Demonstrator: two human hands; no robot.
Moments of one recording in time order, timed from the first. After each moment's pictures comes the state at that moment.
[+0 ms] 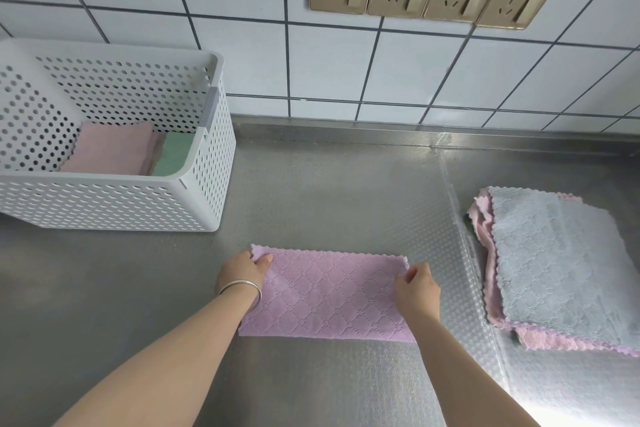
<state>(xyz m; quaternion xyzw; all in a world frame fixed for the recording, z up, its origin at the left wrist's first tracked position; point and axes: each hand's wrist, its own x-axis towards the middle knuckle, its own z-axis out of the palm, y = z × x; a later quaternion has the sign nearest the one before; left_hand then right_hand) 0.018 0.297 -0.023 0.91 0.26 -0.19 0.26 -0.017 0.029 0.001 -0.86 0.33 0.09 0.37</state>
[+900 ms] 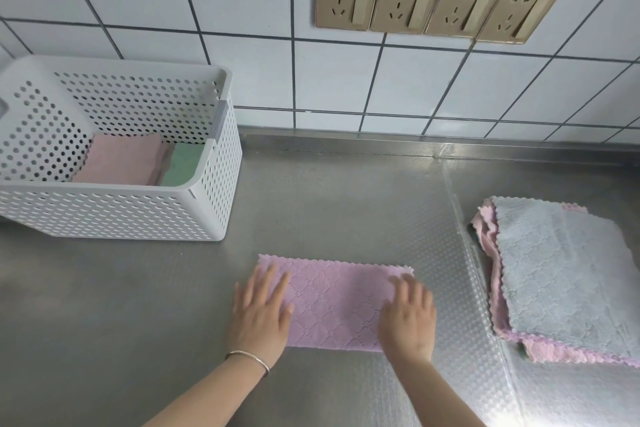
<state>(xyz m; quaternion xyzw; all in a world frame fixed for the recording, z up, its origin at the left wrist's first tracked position) -0.054 0.288 -0.038 0.99 -0.03 0.00 0.17 -0.051 0.055 -0.020 -0.99 0.12 -0.05 0.11</state>
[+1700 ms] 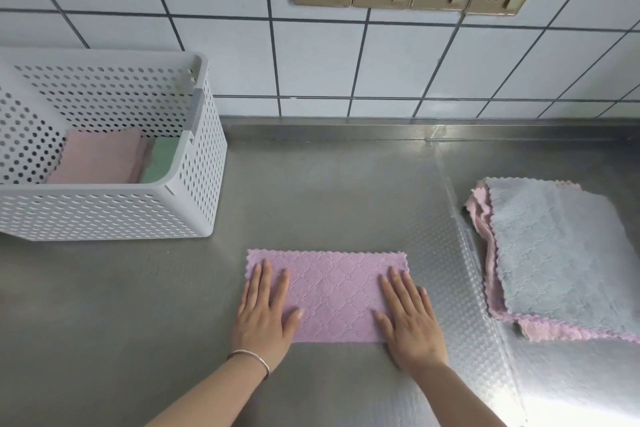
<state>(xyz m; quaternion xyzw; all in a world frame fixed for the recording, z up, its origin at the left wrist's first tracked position) -0.057 0.280 -0.059 0.99 -0.05 -0.11 0.09 -0.077 0.013 -0.050 -0.99 -0.01 0.11 0.08</state>
